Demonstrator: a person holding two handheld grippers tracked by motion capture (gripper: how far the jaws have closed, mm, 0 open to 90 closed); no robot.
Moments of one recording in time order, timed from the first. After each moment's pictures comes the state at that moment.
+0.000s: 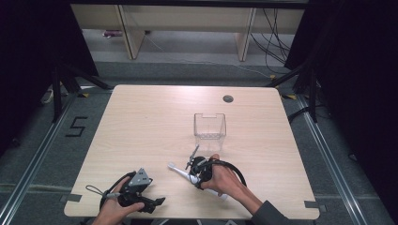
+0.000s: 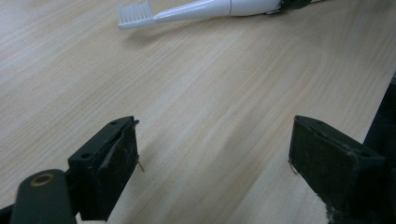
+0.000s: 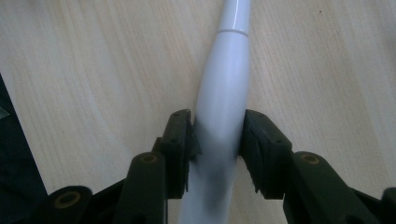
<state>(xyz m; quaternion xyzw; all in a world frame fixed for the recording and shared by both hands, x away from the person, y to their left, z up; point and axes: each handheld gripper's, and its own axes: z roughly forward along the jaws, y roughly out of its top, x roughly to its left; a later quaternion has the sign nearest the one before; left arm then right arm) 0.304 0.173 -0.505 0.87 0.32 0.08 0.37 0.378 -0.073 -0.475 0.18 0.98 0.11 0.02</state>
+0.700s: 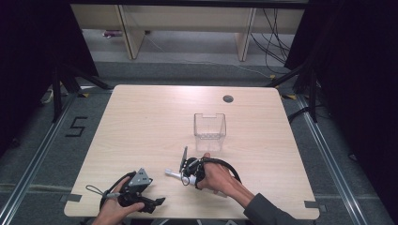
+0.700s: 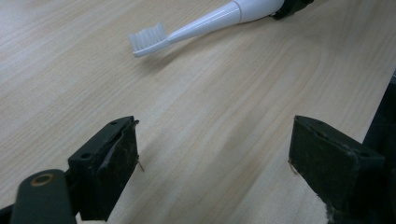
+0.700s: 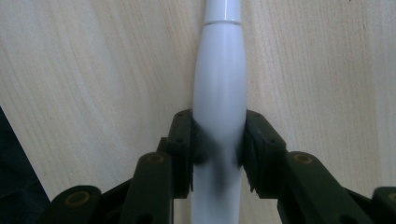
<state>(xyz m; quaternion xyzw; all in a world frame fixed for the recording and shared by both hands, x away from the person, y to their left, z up) 0.304 0.173 -0.505 0.87 0.32 0.08 0.36 0.381 -0.051 -0.477 0.15 0.99 0.01 0.01</state>
